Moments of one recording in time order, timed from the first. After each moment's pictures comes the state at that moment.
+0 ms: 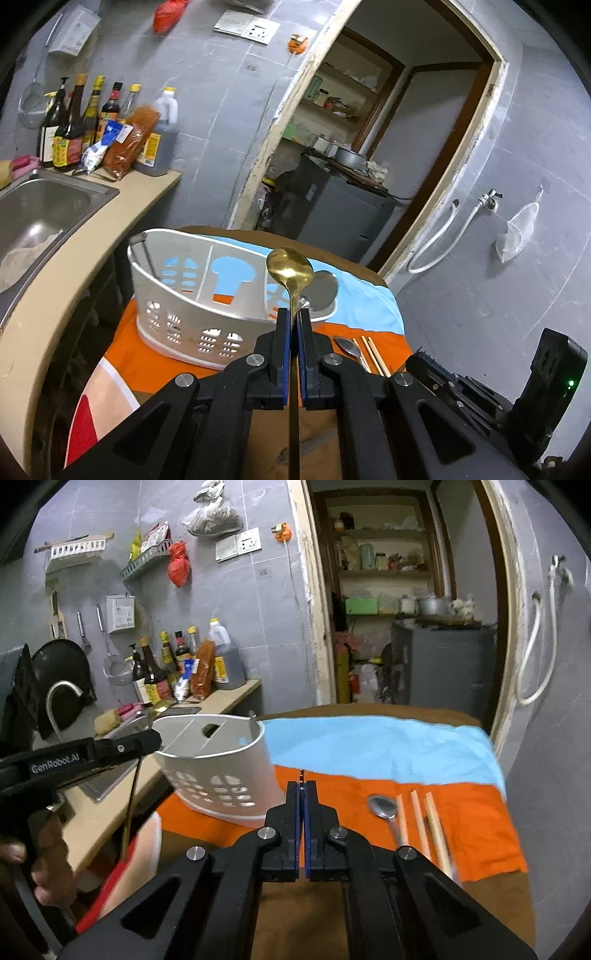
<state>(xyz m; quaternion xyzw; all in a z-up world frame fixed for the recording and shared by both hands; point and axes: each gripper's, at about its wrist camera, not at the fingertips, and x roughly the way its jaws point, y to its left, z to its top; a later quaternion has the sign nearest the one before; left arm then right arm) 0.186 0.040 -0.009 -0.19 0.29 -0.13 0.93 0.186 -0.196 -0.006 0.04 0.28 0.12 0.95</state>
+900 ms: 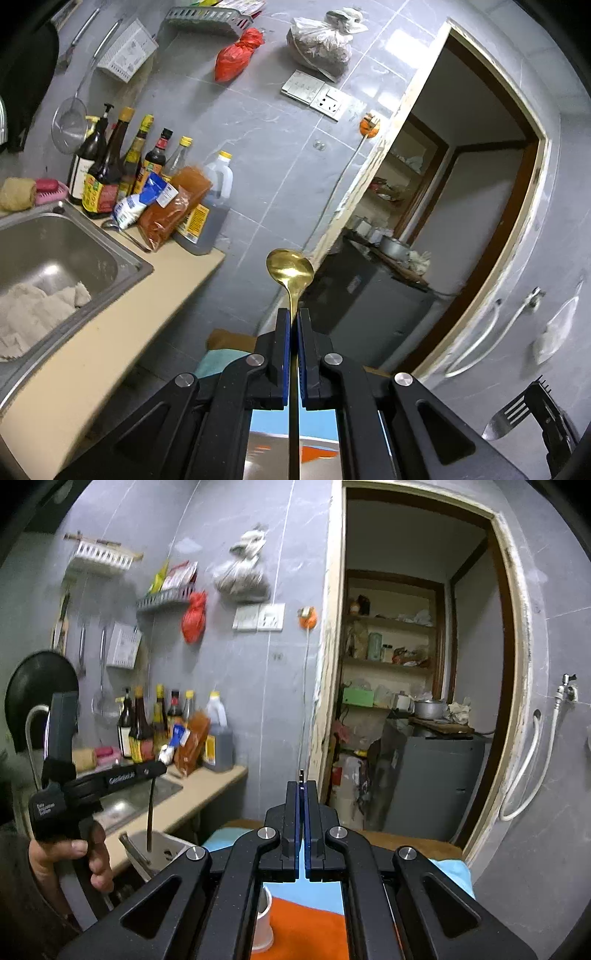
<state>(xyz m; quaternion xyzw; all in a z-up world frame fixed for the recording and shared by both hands) 0.289 0.113 0.006 -0.24 0.16 -0.02 0.96 0.231 -0.129 0.090 -0.05 0.12 0.09 0.99</state>
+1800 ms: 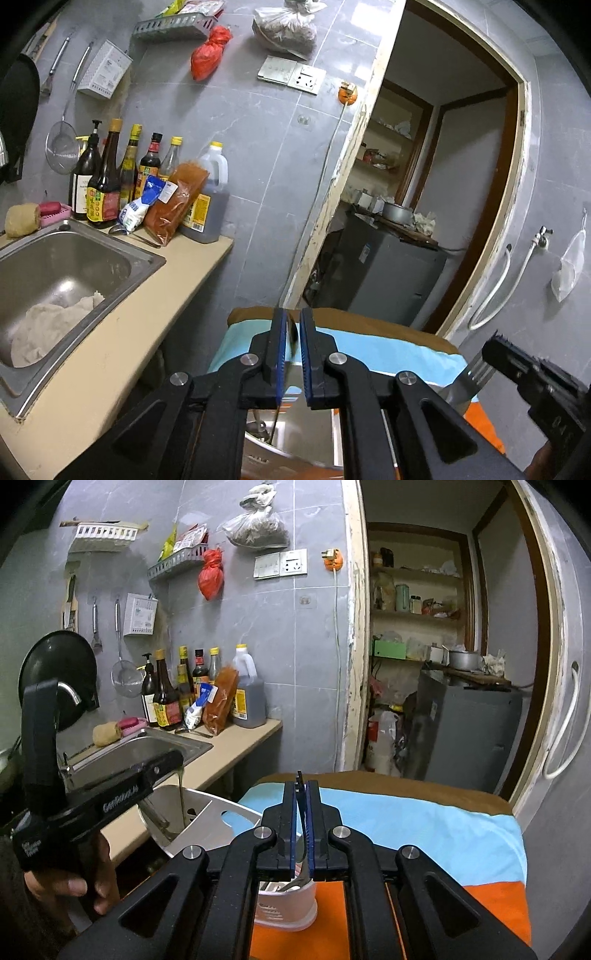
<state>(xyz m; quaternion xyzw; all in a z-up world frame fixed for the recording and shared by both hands) 0.260 0.095 -0.022 -0.16 0.18 -0.02 0.97 0.262 -0.115 0.033 -0.02 0.20 0.15 0.97</state>
